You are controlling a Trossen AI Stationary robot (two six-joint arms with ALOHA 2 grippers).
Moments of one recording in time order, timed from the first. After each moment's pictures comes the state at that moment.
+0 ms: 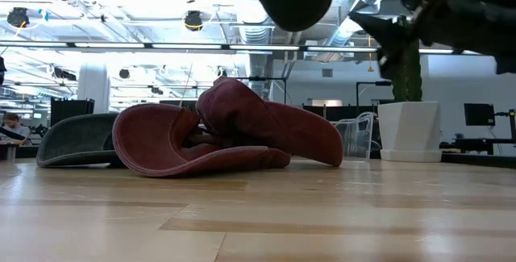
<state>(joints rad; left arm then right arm) 0.03 1.39 1.08 0.60 0.34 0.33 0.29 1.51 0.17 1.54 0.15 0.47</state>
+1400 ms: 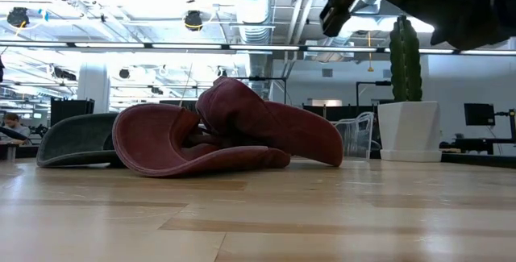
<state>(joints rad) -0.07 1.28 1.08 0.62 0.34 0.39 0.26 1.66 0.52 1.47 -0.09 0.59</state>
